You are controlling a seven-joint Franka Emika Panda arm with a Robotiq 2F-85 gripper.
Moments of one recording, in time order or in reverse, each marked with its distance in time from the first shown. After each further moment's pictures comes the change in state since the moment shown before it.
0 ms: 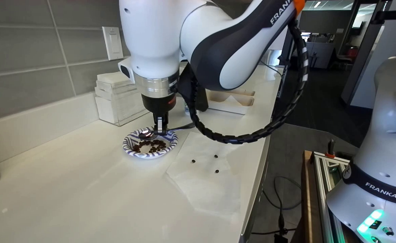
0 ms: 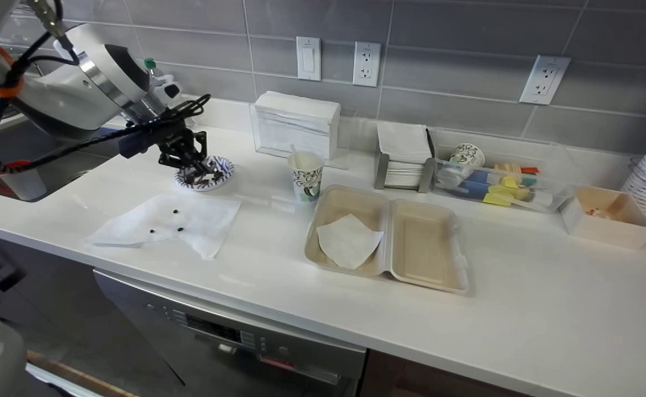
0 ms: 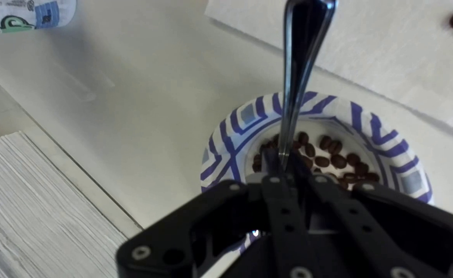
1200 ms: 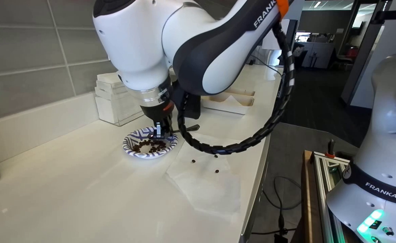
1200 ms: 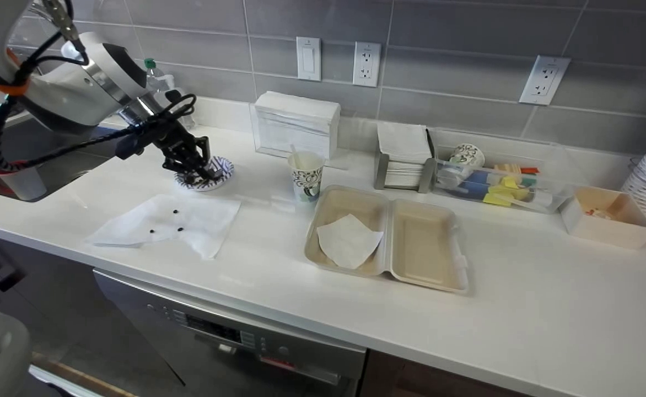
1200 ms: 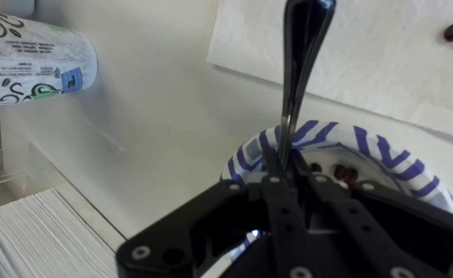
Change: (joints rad) arm 0.061 0.077 -0.019 0.092 -0.007 -0.208 0.152
